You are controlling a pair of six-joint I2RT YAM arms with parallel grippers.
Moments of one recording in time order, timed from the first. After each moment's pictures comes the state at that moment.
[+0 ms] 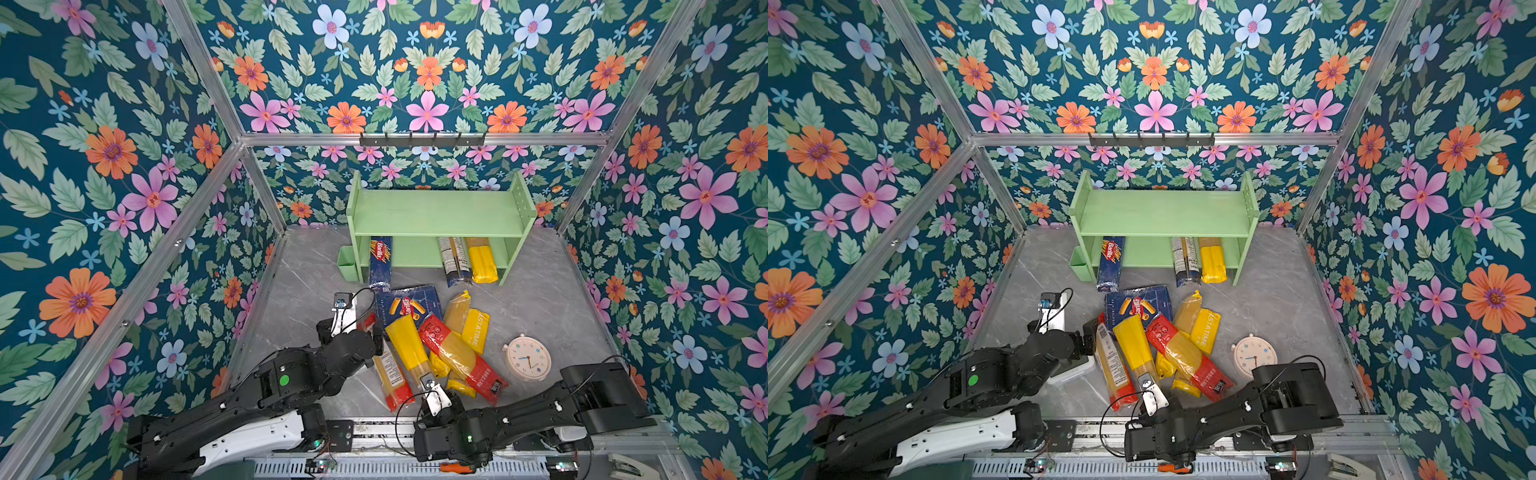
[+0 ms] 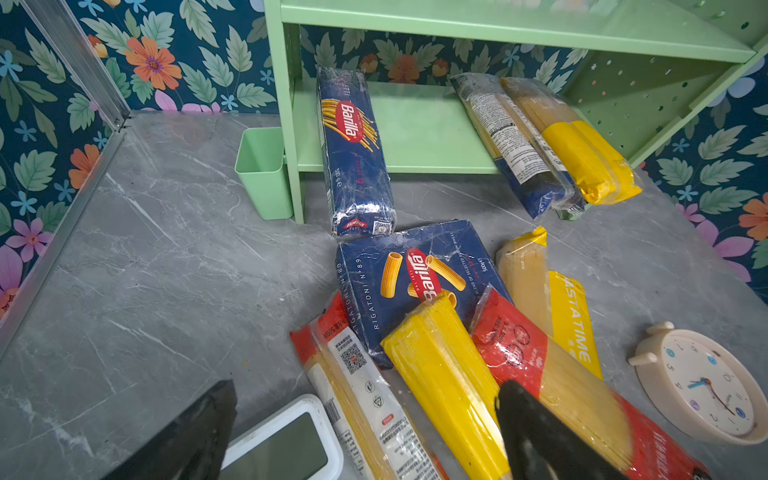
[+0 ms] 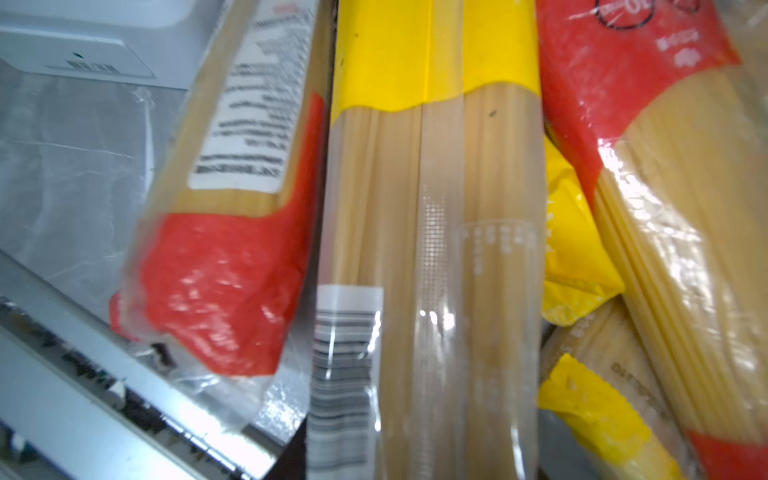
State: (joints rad) left arm -1.22 0.76 0.93 -0.91 -0.80 -0.73; right arm 1.69 1.59 0.72 -0.36 0.77 1.02
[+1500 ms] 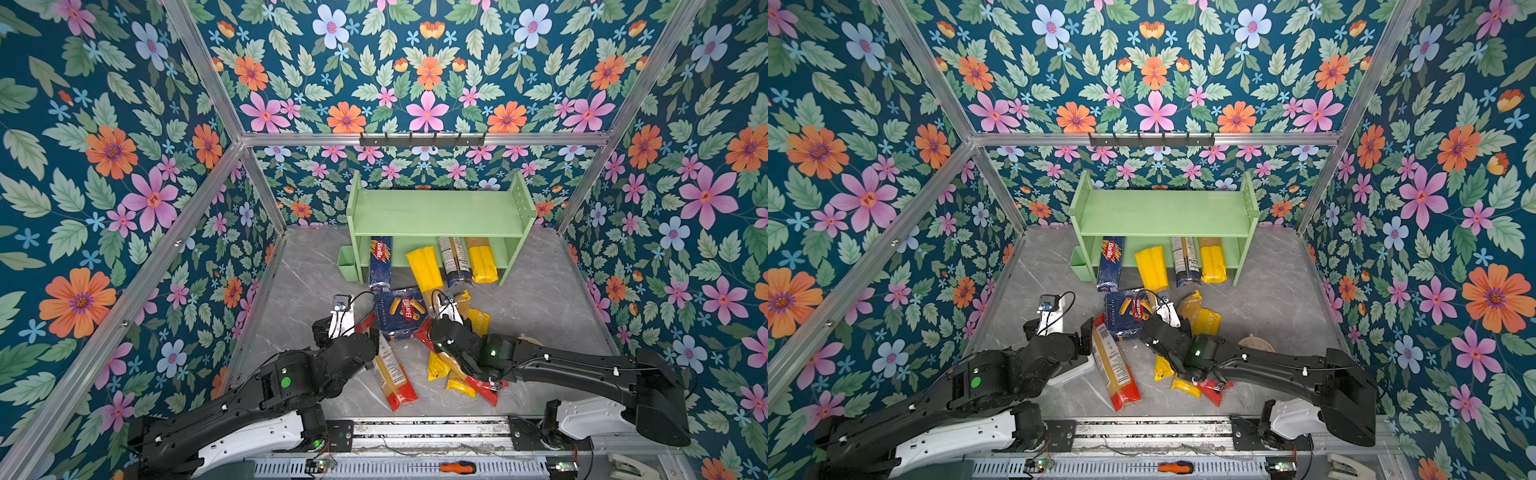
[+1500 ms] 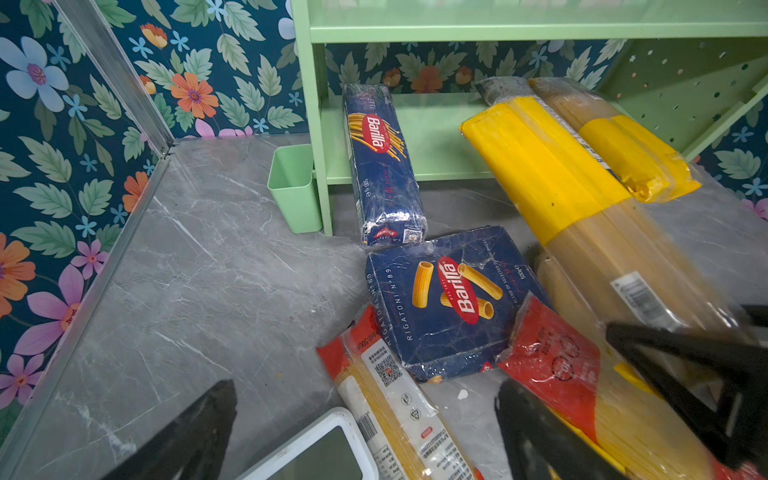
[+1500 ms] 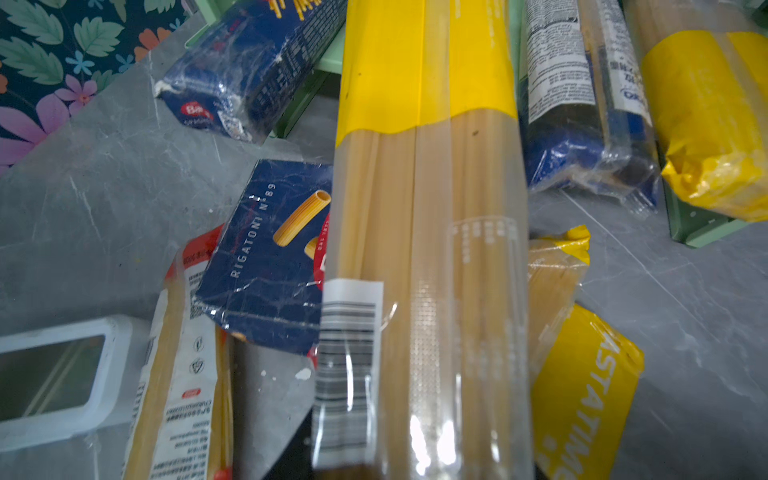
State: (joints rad) left arm -1.22 0.73 0.88 -0.91 -0.90 -0.68; right arm 1.11 1.36 0.91 -0.31 0.64 0.56
